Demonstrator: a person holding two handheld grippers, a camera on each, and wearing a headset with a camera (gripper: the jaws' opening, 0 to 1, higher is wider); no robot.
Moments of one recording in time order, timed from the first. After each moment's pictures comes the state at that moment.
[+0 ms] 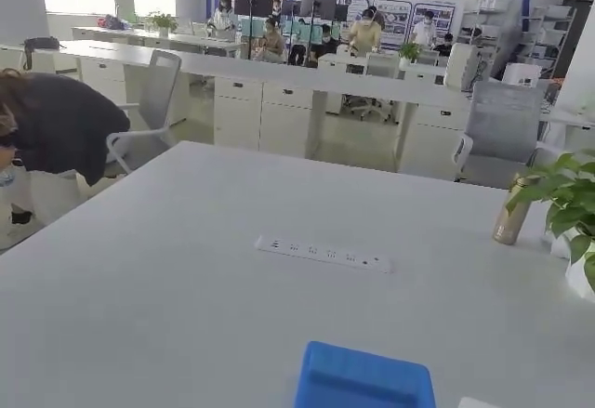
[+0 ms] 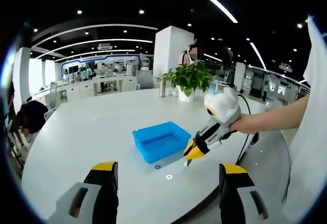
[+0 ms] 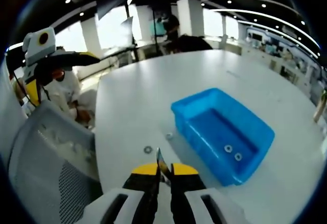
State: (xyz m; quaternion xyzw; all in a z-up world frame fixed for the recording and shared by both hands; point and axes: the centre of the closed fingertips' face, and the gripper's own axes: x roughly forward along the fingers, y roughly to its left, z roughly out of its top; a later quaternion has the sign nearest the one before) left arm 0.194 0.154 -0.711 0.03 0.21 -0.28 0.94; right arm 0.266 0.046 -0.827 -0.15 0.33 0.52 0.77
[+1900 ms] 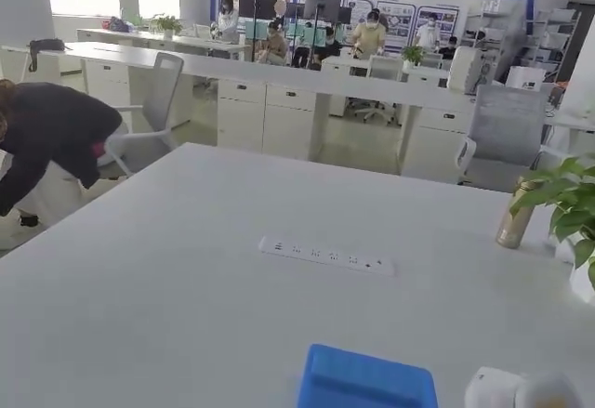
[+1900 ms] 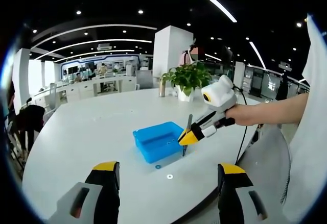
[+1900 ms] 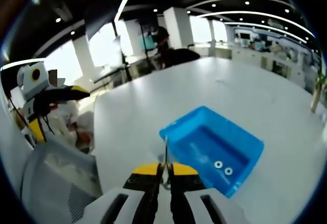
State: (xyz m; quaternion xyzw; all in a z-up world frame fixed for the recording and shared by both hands) left arm 0.193 0.156 -0.710 0.03 0.21 -0.28 0.94; right arm 0.287 0.056 -0.780 -0.08 0.32 0.51 0.80
